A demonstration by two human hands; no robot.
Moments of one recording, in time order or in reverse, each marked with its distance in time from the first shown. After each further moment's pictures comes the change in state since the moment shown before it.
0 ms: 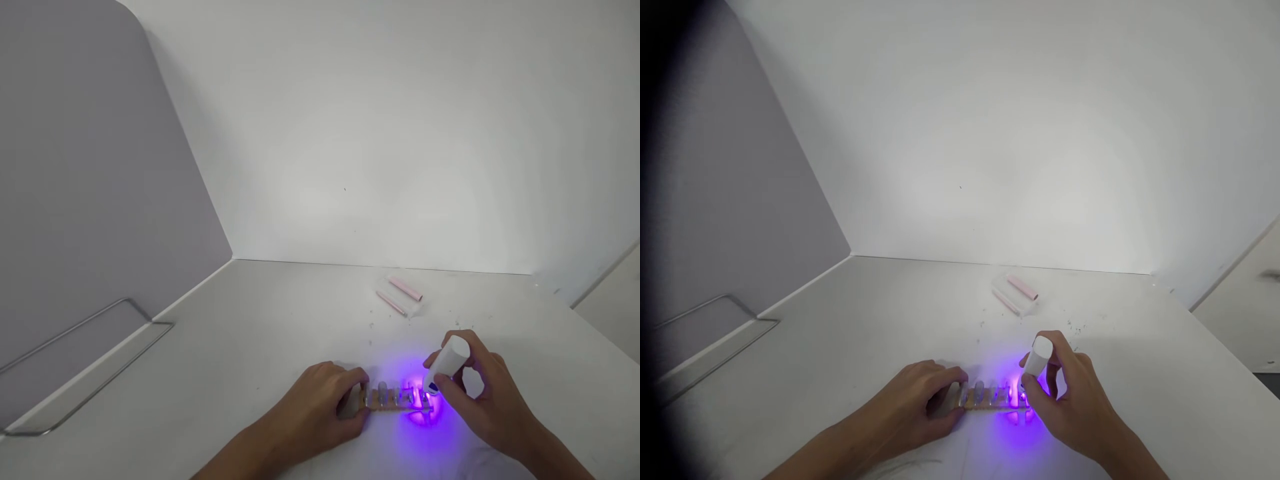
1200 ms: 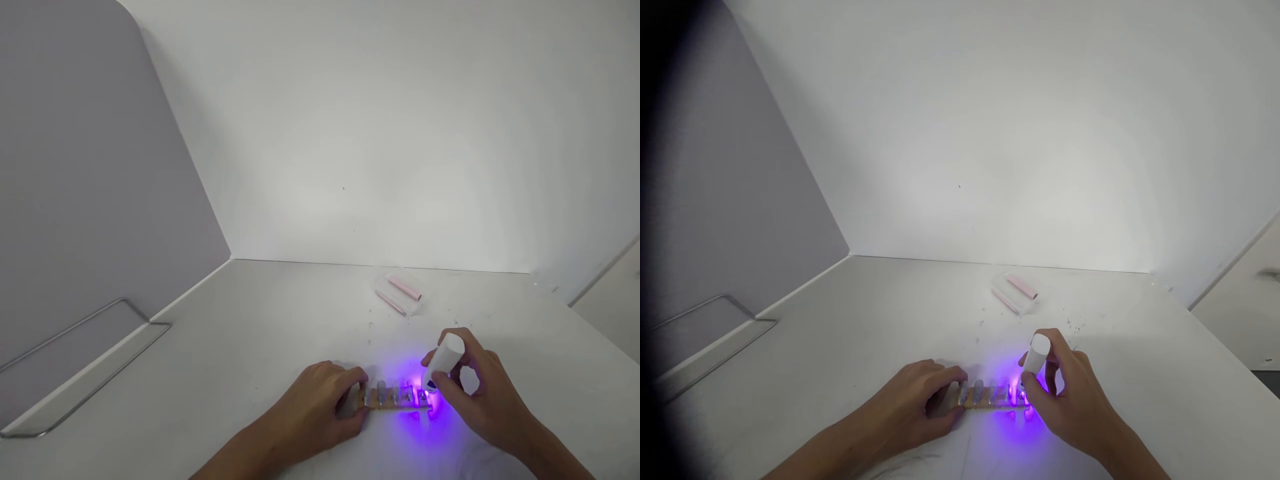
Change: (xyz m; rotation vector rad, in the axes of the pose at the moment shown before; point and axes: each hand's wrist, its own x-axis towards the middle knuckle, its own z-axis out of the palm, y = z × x) left_hand -0.001 -0.002 0.003 0.019 0.013 0.010; right_hand 0.001 -0.002 -0.001 -0.022 -0.004 0.044
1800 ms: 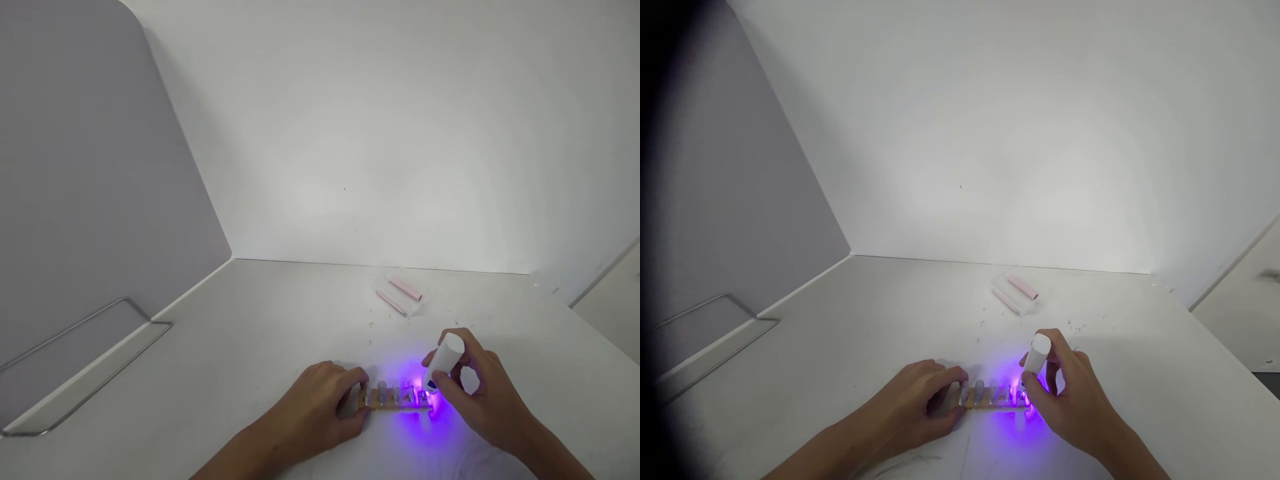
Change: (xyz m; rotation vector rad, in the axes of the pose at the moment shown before) left_hand 0.000 0.001 -0.001 0.006 -0.006 0.001; right_hand 0.001 0.002 -0.001 -0.007 -0.018 -0.023
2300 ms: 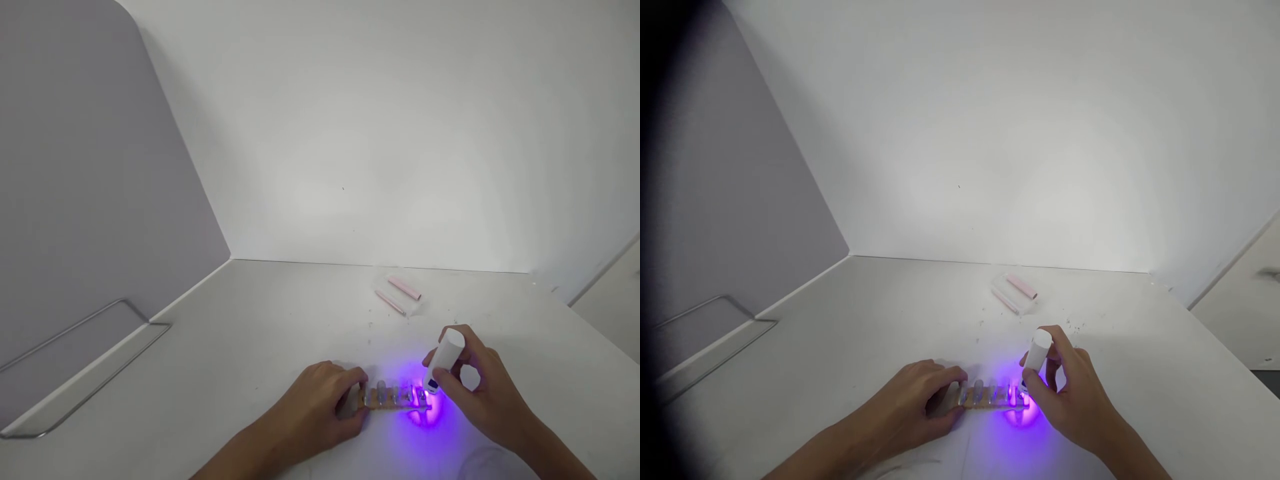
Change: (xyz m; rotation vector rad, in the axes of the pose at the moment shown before) left_hand -0.002 -0.003 0.001 0.010 0.002 0.004; right_hand 0.002 -0.003 0.001 0.051 0.035 0.007
